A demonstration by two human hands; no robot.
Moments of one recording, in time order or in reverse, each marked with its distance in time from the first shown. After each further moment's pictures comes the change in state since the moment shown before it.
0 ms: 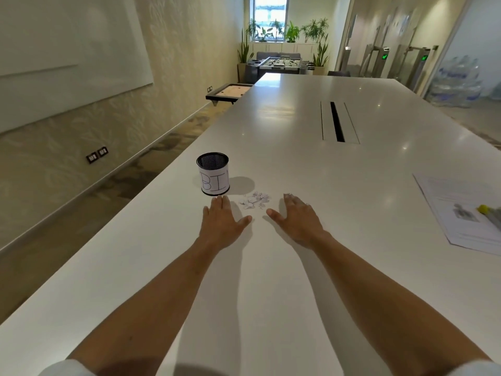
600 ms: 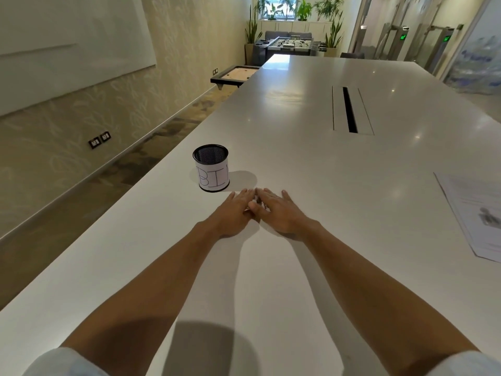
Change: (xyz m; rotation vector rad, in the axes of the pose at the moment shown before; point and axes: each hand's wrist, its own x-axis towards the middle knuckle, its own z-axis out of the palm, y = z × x) left_hand 0.046 0.009 0.006 -0.221 -0.233 0.349; right_hand 0.053 -0.017 0.019 0.172 -0.221 -0.301
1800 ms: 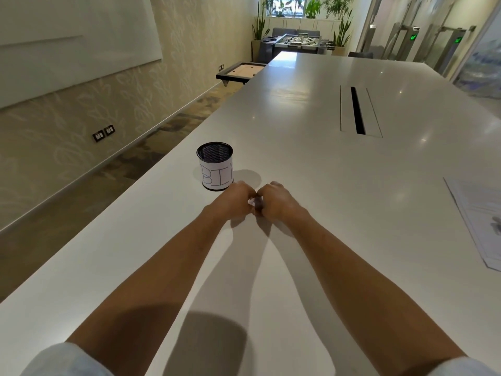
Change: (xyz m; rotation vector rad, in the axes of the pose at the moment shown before) left_hand 0.017 0.021 -0.034 0.186 0.035 -0.155; right_hand 0.029 -0.031 -0.014 -0.098 0.038 0.228
